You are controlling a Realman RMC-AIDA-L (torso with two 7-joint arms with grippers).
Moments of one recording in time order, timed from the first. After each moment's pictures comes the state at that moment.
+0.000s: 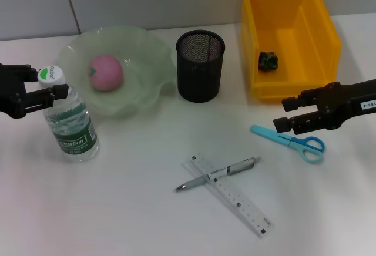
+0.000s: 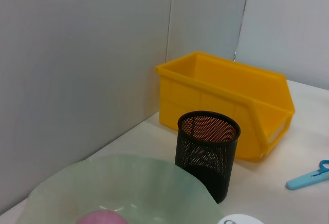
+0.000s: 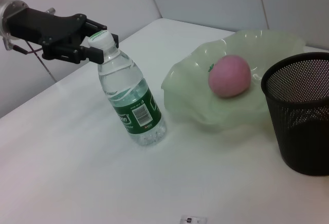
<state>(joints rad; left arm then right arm) -0.53 -2.04 0.60 1.04 2.15 1.63 -1.60 0.58 1.96 -0.68 -0.84 -2.21 -1.71 1.77</state>
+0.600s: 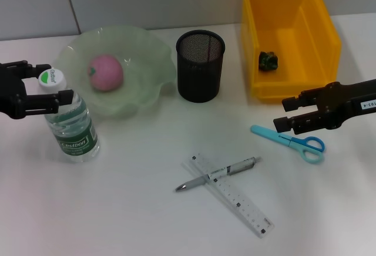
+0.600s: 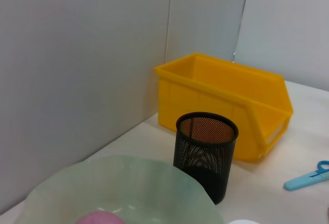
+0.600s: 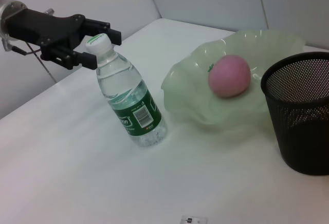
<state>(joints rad) -0.53 -2.04 0.60 1.05 2.15 1.64 -1.60 0.58 1.96 -0.68 -0.84 -2.21 -1.71 1.78</state>
